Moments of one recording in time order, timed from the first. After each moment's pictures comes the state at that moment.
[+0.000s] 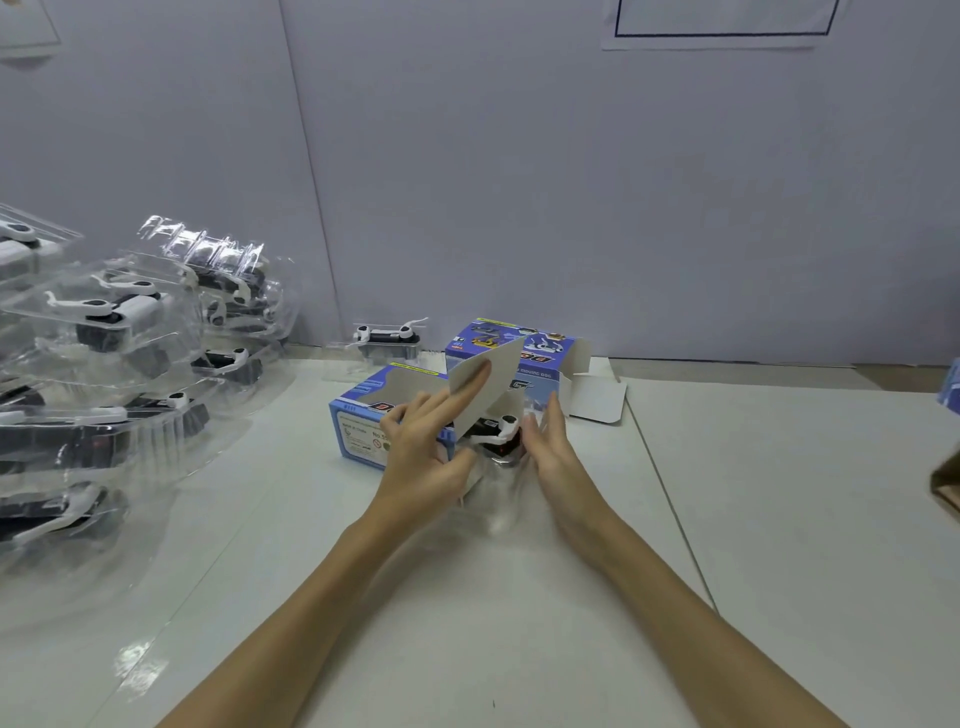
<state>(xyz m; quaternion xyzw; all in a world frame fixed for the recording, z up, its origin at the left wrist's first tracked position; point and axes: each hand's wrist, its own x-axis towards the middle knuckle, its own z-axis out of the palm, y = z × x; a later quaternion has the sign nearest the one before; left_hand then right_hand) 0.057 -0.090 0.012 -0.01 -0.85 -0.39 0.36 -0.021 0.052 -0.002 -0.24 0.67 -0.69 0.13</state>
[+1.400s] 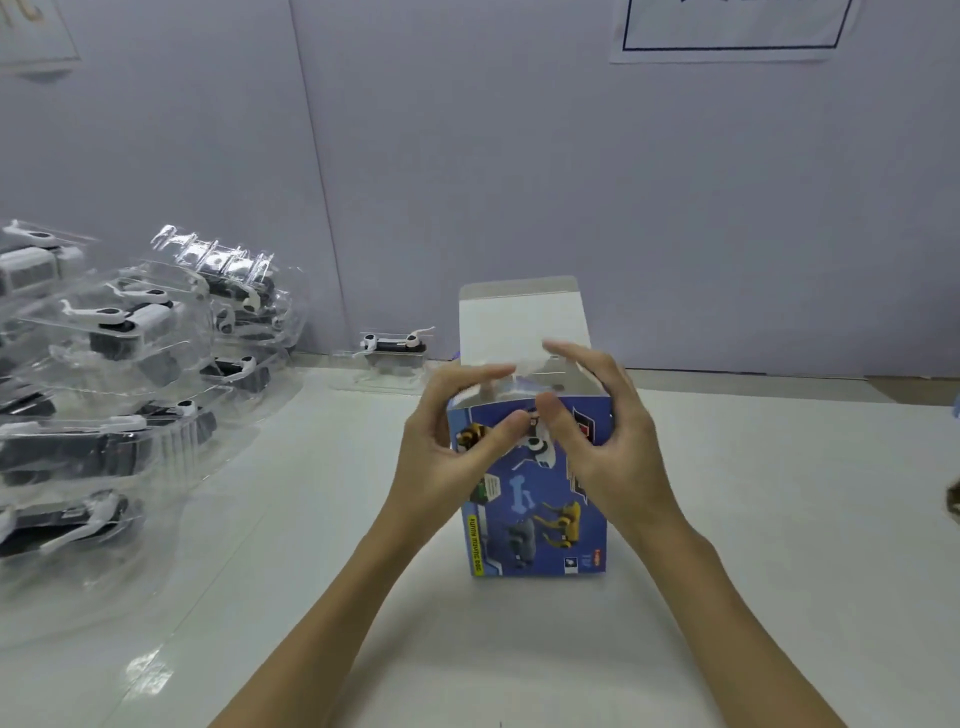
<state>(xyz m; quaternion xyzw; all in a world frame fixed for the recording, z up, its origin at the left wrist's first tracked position) 0.059 -0.076 0.033 -0.12 -0.72 -0.56 0.39 -0.005 0.090 0.049 -0.38 0.67 -0.62 -0.15</state>
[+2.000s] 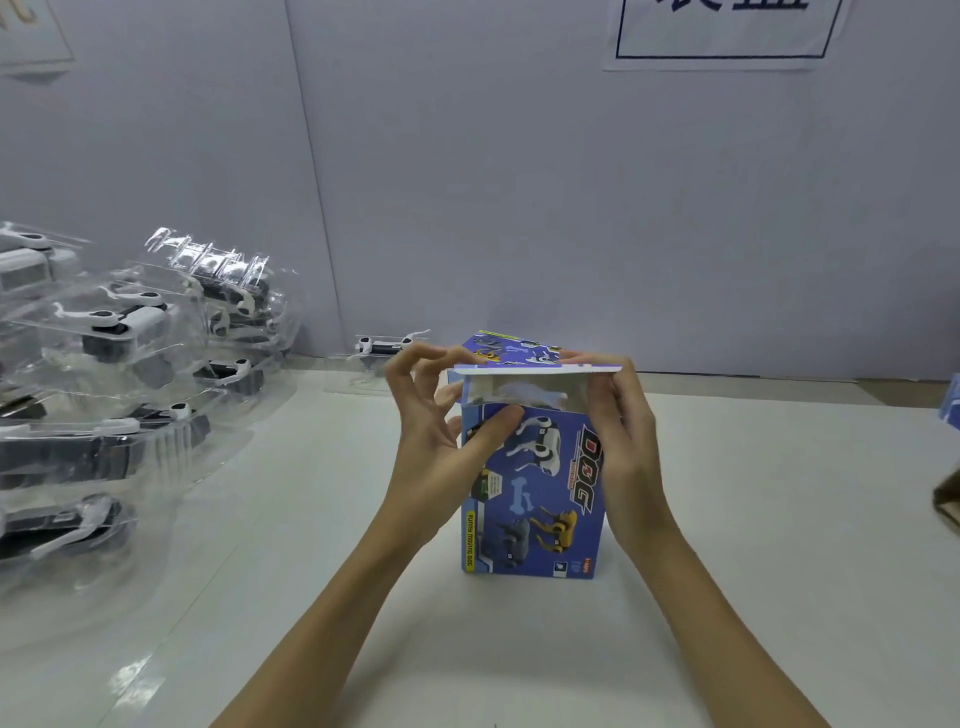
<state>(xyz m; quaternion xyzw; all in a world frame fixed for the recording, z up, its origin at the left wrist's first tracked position) 0.058 -0.067 0.043 -0.15 -0.64 -0.66 0.37 -0.002 0.089 0.046 -0.32 0.59 -0.73 -0.09</state>
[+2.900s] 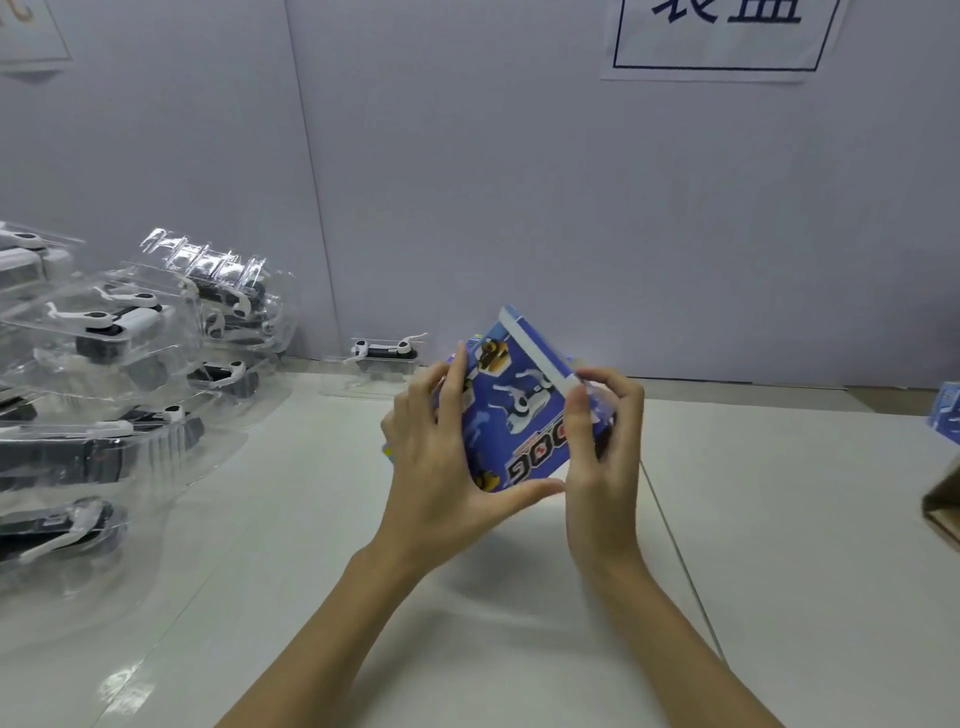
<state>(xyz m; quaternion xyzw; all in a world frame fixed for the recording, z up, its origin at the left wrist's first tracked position) 0.060 -0.070 0.024 -0.04 -0.85 -0.25 0.46 0.017 0.068 0.035 -0.25 0.52 -0.81 -0.12</state>
